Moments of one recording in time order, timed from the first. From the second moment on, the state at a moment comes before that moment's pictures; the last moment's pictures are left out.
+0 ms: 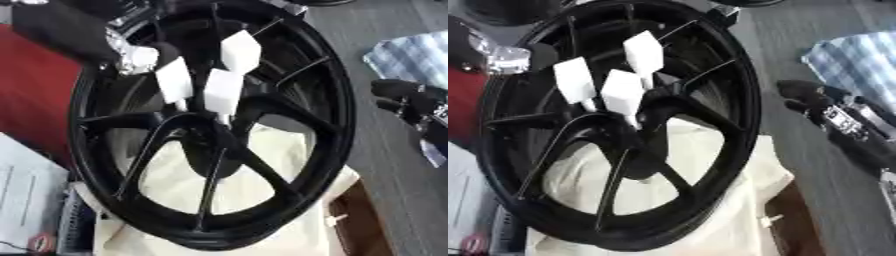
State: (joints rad) left arm -1.09 0.91 -0.59 -1.93 -0.37 0.43 -0.80; right arm -0.06 -0.46 -0.08 -1.98 -0.26 0.04 0.48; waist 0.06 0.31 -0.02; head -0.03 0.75
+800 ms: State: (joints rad) left arm -1.10 0.84 -0.70 -1.76 -0.39 0.41 -0.83; right arm -0.07 -0.46 -0.08 -1.98 -0.26 0.06 0.49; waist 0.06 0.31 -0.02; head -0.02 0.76
